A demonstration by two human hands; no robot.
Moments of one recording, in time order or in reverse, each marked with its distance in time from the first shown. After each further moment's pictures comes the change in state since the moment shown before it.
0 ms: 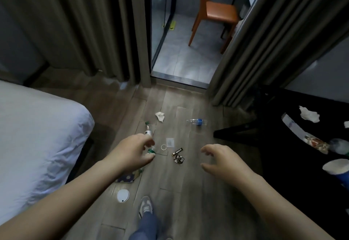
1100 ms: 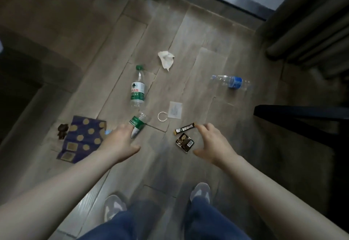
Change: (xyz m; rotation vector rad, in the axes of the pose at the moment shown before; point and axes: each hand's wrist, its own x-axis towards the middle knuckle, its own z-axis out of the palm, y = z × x) left_hand 0.339 -0.281 0.449 0.021 -0.209 -0.531; right_hand 0.447 0.232 0.383 -0.050 -0.289 -0.079
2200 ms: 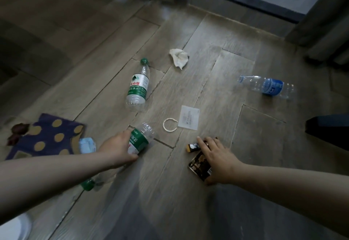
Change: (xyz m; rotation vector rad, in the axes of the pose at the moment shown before) left_hand 0.167 -0.070 0.188 -0.060 0.145 0.003; right_hand 0.188 0.114 0.205 -0.454 0.015 -0.263
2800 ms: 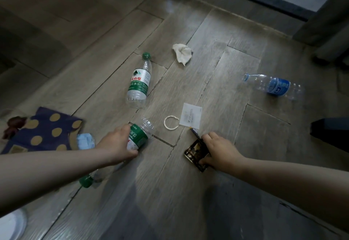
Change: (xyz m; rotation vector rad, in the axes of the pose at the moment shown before) left_hand 0.009 -0.006 0.008 -0.022 0.063 0.000; right_hand 0.024 0.005 -0.013 0.115 0.093 0.030
